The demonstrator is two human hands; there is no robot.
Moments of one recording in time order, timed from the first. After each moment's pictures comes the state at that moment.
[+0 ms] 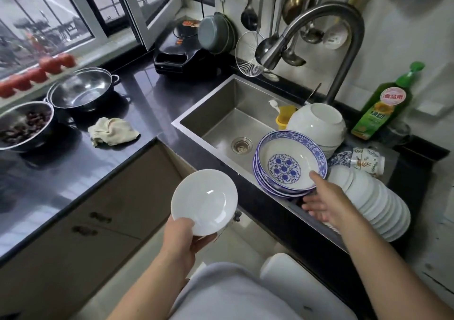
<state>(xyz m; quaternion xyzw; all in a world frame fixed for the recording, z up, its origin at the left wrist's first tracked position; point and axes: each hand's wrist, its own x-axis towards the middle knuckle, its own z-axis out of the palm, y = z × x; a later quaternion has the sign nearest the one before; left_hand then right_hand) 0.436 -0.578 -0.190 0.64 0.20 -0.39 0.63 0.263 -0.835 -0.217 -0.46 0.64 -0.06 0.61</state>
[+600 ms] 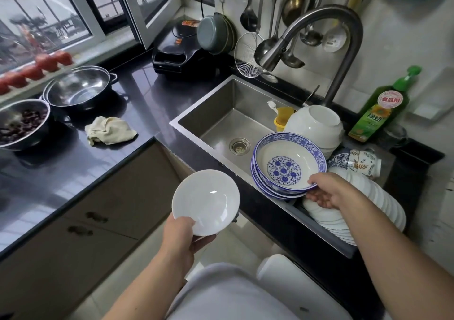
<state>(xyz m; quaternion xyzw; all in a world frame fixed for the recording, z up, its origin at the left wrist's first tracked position) 0.436 -0.581 -0.193 0.64 0.18 -0.40 0.63 0.274 -0.886 -0.223 -0.52 0.65 0.07 0.55</state>
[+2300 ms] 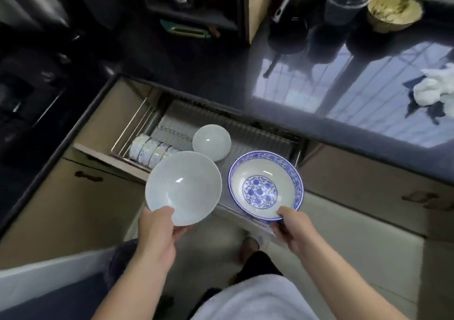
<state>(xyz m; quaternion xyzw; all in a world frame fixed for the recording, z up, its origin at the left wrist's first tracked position) 0.485 0.303 -0.257 0.44 0.59 0.13 0.67 0.600 0.074 -0.355 -0.63 0.37 0.41 0.54</state>
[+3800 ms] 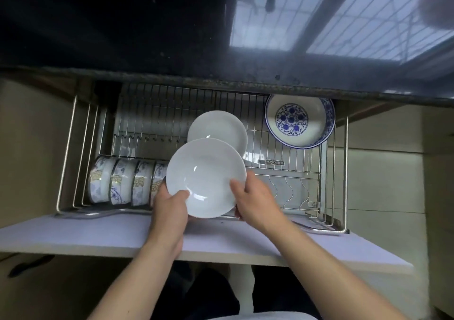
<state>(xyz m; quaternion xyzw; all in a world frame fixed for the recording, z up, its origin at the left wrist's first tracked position) 0.616 0.488 -0.444 0.59 0.49 -0.13 0.63 0.647 0.326 -0.459 -0.80 0.15 0.38 0.43</state>
